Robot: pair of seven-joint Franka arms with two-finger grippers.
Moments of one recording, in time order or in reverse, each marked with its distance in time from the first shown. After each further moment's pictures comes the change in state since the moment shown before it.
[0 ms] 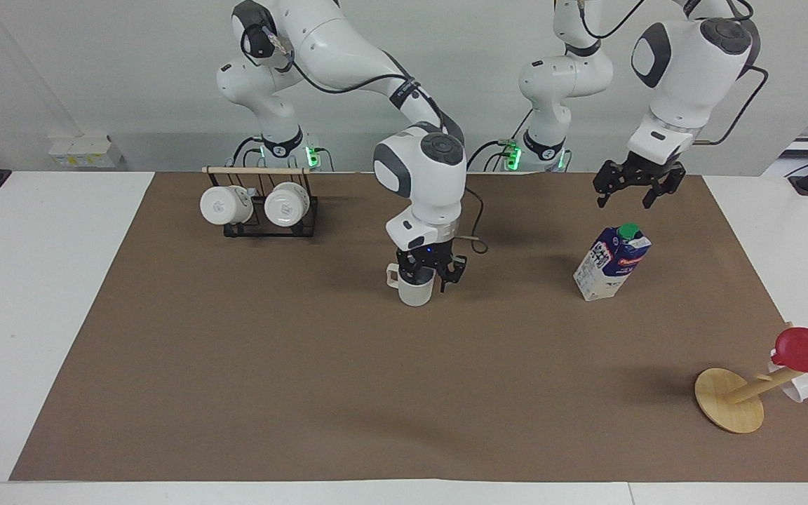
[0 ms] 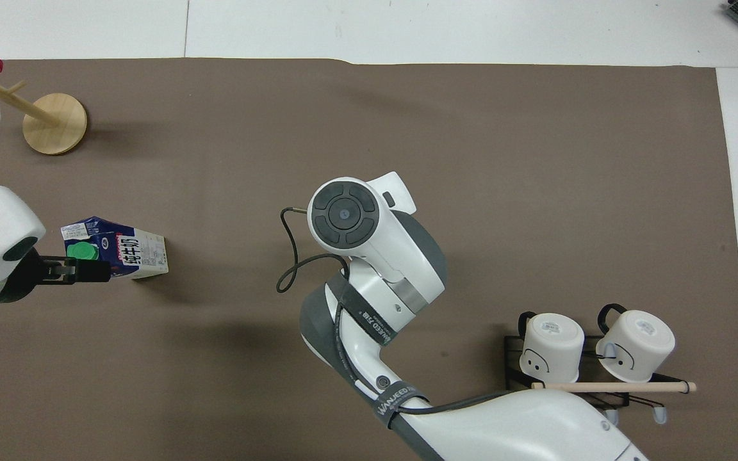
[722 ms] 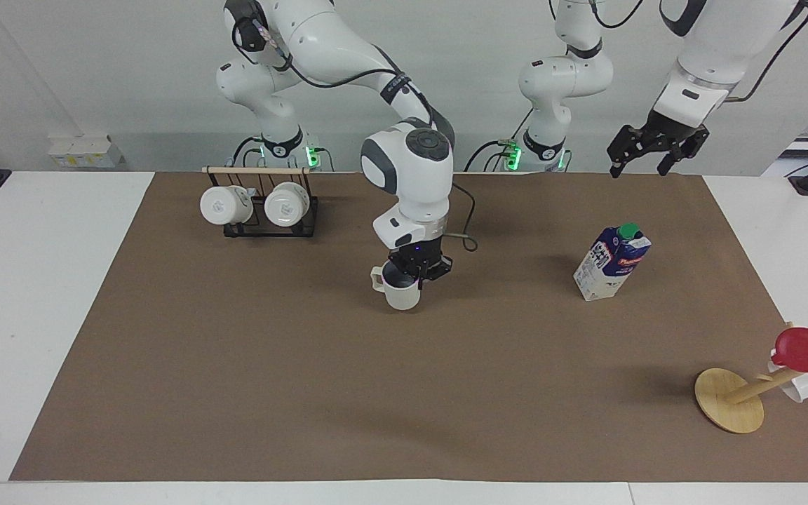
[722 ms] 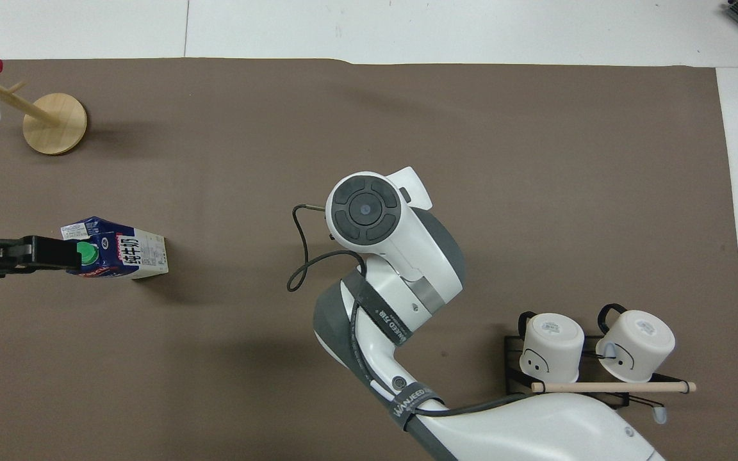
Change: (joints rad) left arm -0.026 0.027 -0.012 0.255 -0.001 -0.284 -0.171; right arm -0.018 -0.018 0.024 -0.058 0.001 0.006 -0.022
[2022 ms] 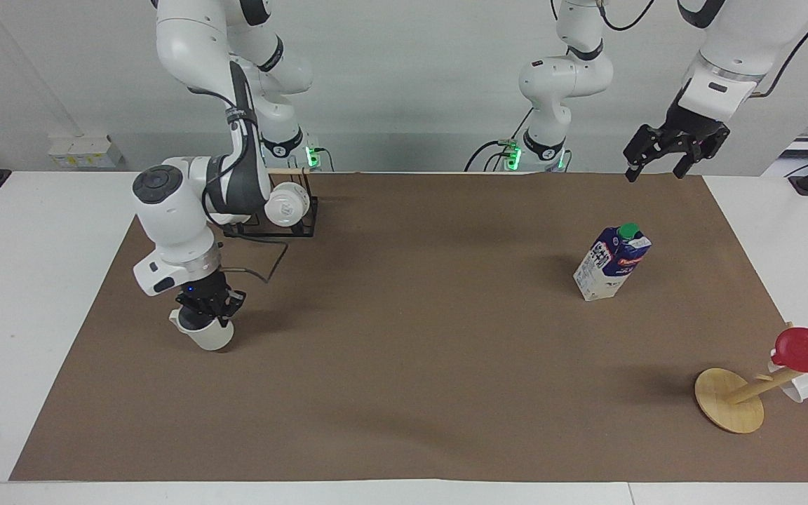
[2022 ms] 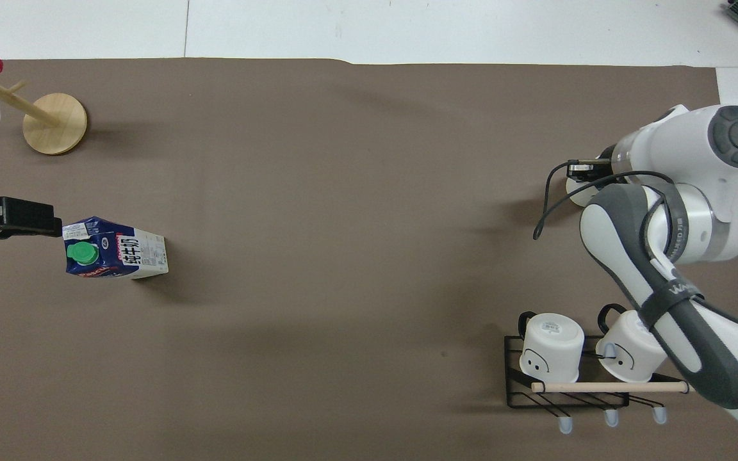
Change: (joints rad) left arm 0.004 0.106 0.013 0.187 0.000 -0.042 -0.041; right arm -0.578 -0.167 -0.004 -0.237 0.072 0.127 -0.788
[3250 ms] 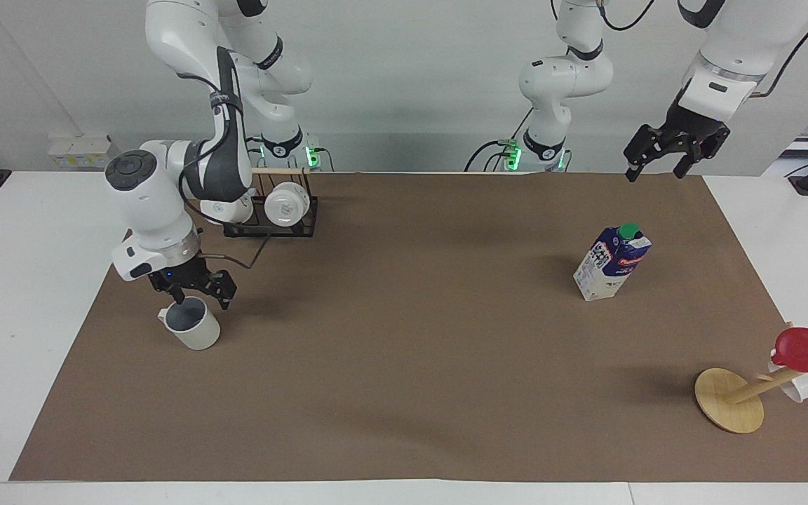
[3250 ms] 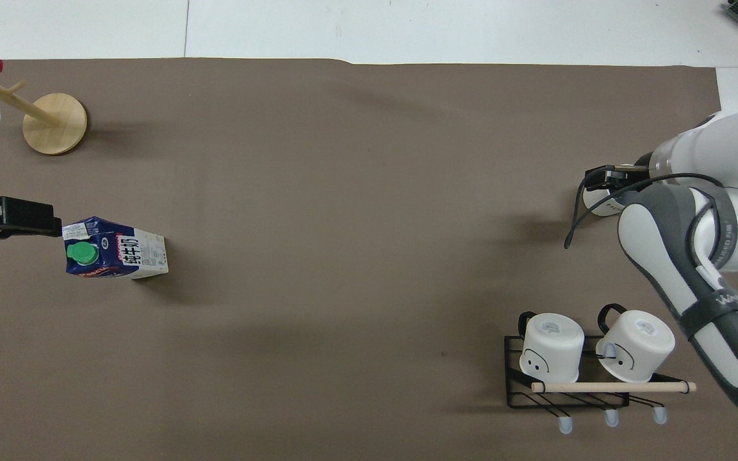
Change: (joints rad) left arm 0.000 0.000 0.001 0.000 0.000 0.004 0.000; right arm -0.096 -0.046 -0.010 -0.073 -0.001 -0.007 -0.087
